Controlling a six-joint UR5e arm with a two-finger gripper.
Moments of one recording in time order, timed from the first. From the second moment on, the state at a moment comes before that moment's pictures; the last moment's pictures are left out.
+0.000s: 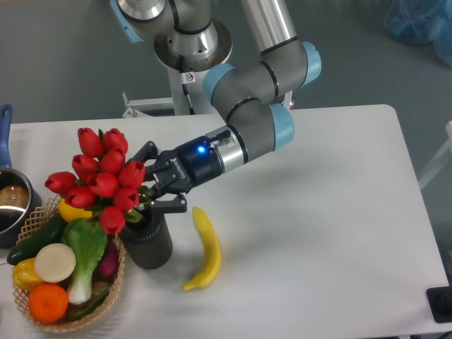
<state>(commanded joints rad) 2.51 -1.94 -1.88 -0.87 -0.04 1.49</state>
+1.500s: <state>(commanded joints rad) 2.52 -1.98 -1.95 -0.87 -0.03 1.64</state>
